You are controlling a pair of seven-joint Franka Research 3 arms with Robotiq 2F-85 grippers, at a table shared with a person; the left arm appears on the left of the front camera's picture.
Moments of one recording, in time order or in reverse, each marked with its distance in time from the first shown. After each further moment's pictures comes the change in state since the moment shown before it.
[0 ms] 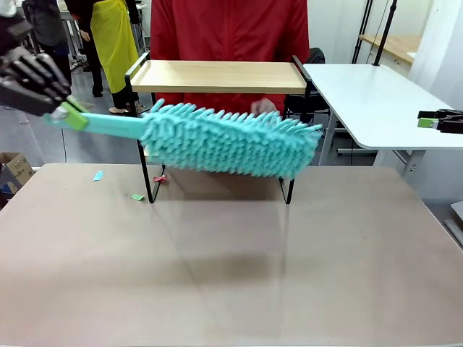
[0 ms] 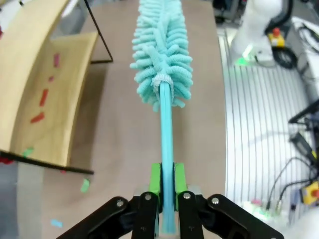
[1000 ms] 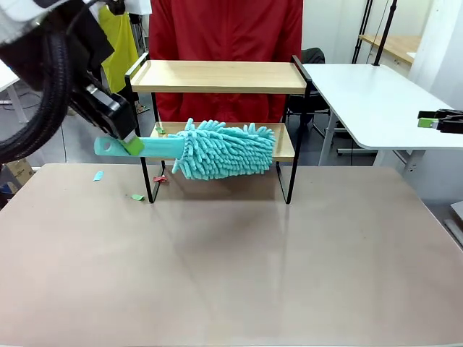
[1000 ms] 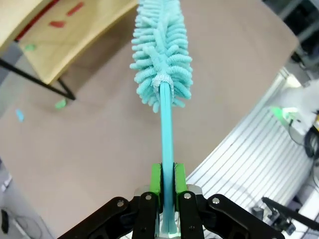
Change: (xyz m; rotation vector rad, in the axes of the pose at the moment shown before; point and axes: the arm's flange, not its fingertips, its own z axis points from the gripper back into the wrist) left arm 0.098 -0.091 -0.069 0.345 0.226 0.672; right arm 0.000 0.000 0.000 0.000 0.000 0.000
